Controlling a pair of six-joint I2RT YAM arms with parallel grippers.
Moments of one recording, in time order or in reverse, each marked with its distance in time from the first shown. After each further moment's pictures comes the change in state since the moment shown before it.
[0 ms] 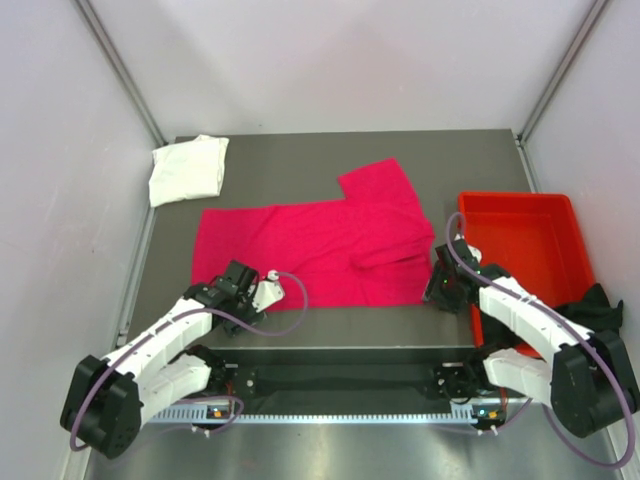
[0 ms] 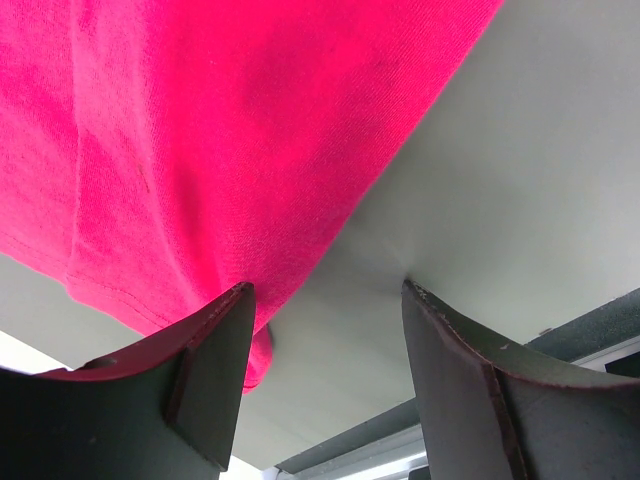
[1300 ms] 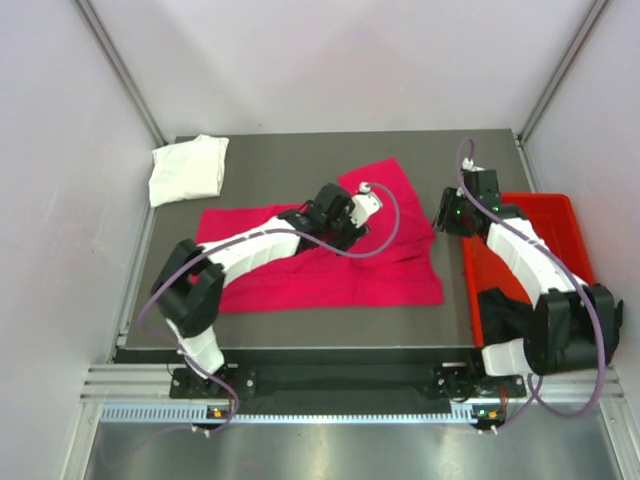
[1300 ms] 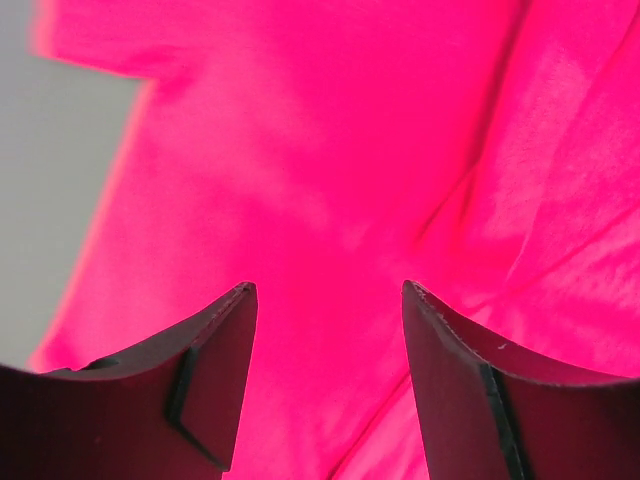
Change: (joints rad) left arm -0.298 0.813 0.832 0.462 0.150 -0.332; right arm -0.250 0.326 0.481 0.150 -0.140 -0.415
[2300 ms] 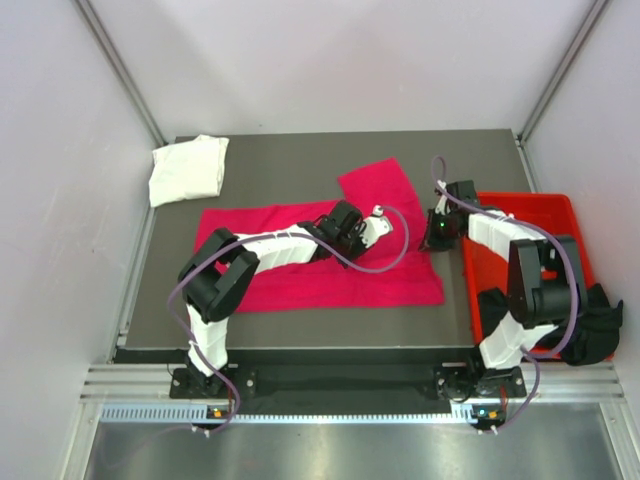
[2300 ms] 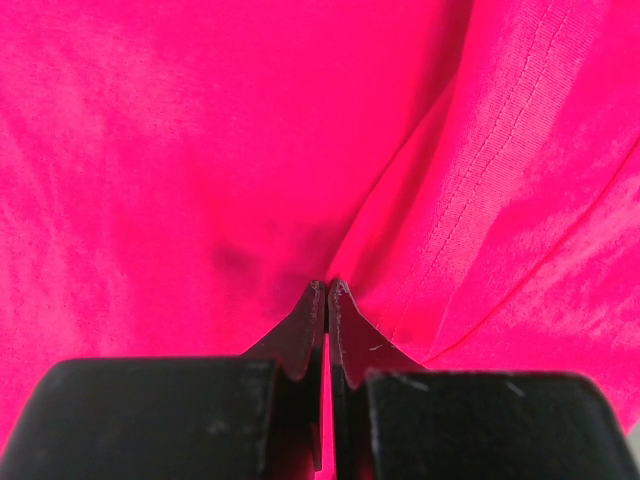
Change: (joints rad) left arm -0.021 0.141 -0.038 0.100 0.161 0.037; right arm -0.003 0.246 -0.041 0.077 -0.228 -0.059
